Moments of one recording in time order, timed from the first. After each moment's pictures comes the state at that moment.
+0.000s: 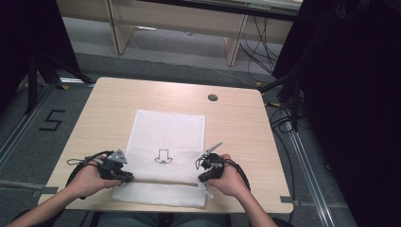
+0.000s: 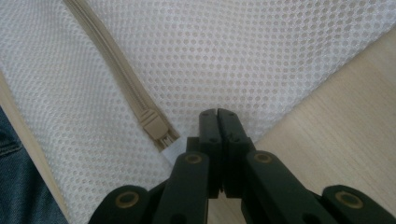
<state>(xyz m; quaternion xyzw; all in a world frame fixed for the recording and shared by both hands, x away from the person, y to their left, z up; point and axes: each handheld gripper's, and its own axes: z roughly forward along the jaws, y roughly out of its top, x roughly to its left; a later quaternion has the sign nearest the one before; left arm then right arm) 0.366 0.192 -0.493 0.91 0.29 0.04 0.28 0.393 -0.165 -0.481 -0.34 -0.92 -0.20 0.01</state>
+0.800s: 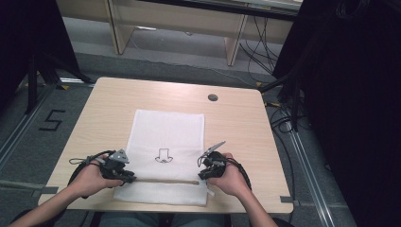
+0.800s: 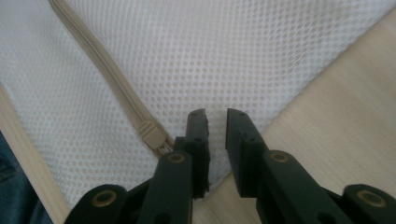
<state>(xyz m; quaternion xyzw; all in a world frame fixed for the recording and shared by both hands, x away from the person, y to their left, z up) 0.371 0.189 -0.490 0.91 0.28 0.03 0.31 0.394 -0.172 -0.473 -0.36 -0.90 -0.24 -0.01</state>
